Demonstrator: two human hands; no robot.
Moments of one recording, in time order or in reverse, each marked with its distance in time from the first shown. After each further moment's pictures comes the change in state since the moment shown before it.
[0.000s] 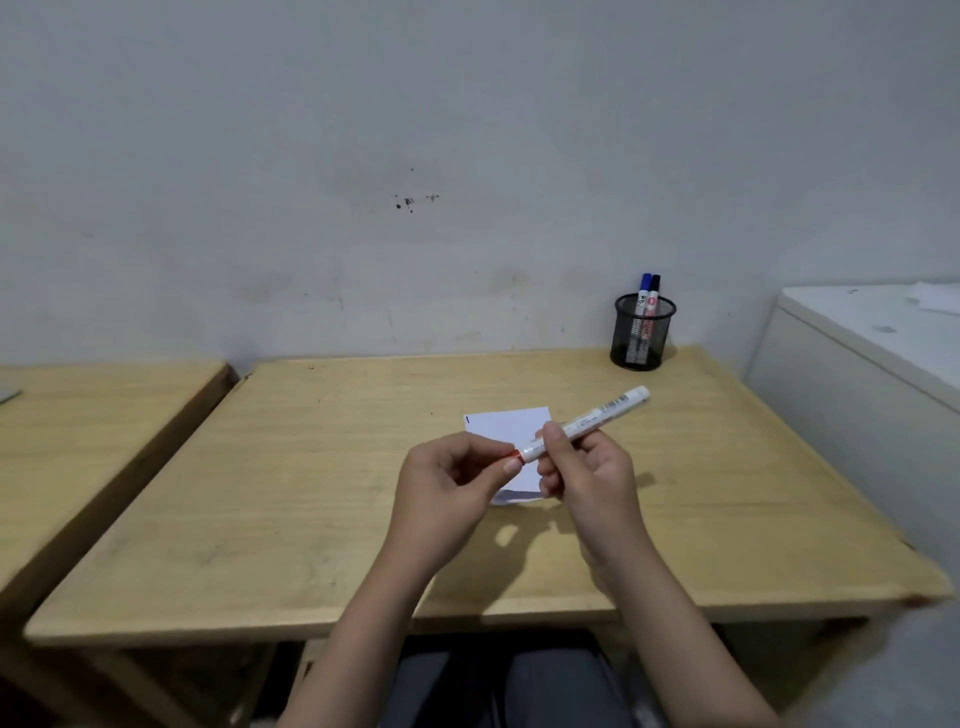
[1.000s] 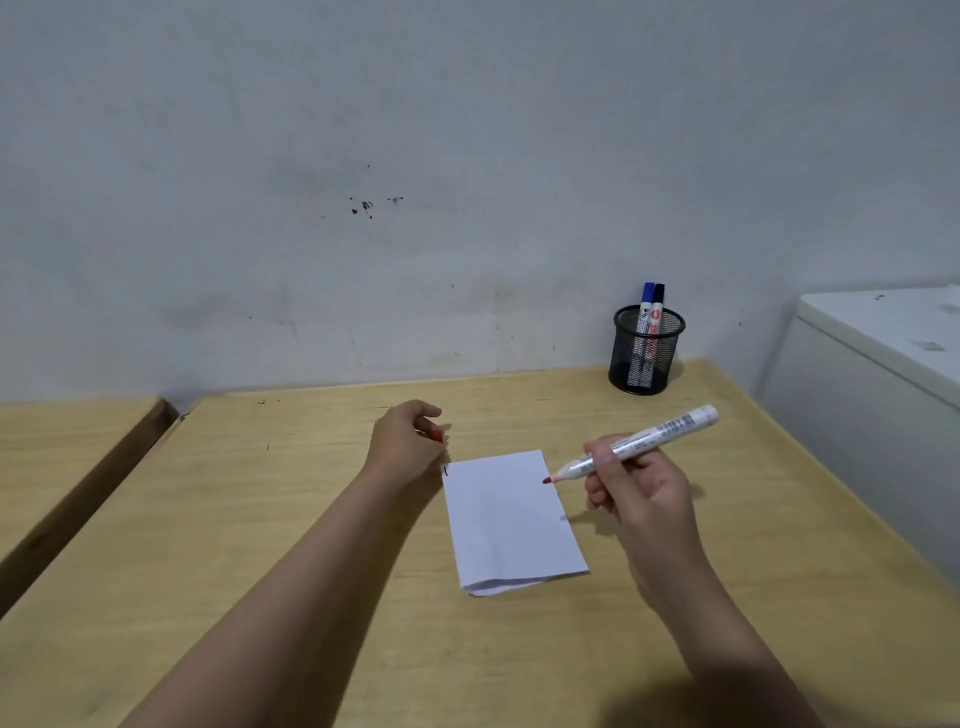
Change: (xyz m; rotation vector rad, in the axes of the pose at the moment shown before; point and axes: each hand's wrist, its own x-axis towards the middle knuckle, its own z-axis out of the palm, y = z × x) left_hand 0.187 -0.100 -0.005 0.417 -0.034 -0.238; right_hand 0.076 0.018 -0.041 0.013 0.038 -0.102
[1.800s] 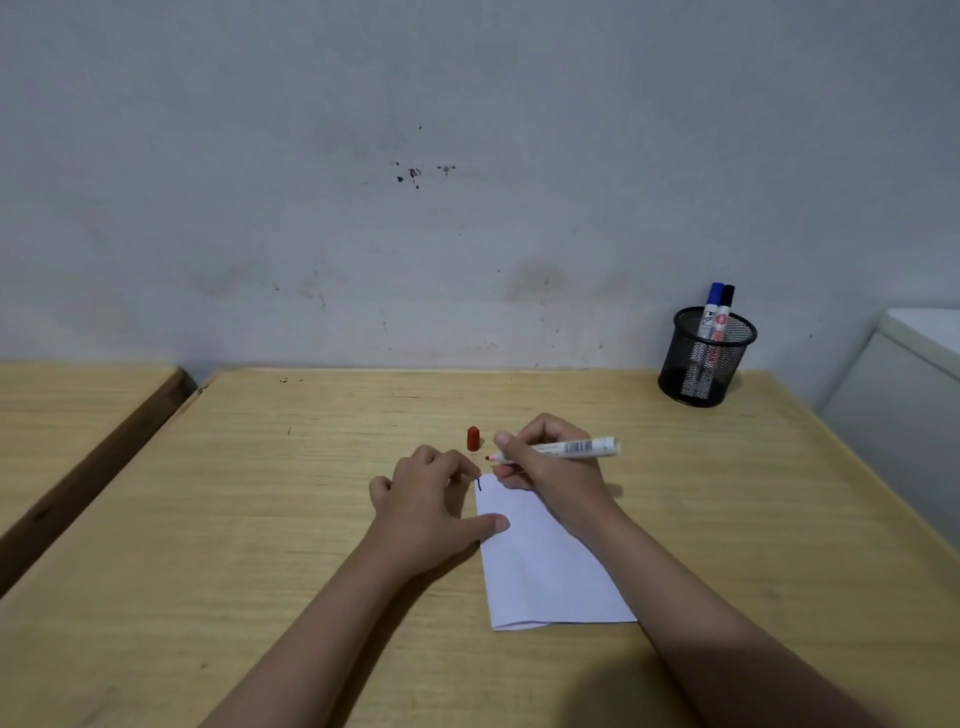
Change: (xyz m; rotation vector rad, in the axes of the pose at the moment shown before) left_hand -0.053 -0.030 -0.010 0.410 -0.080 0.160; right_hand 0.065 0.064 0.080 -0.179 -0.221 0.320
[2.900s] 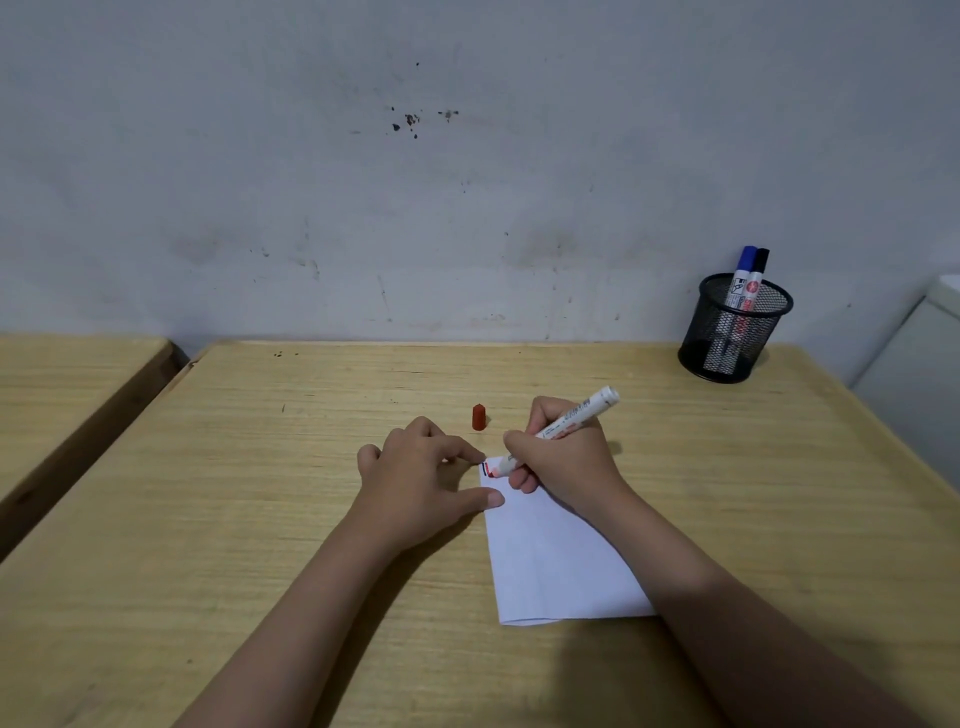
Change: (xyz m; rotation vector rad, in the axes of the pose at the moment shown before) left_hand 0.010 -0.003 -0.010 0.104 -0.025 -0.007; right_hand 0.009 0.010 0.003 -0.169 0.002 -0.039
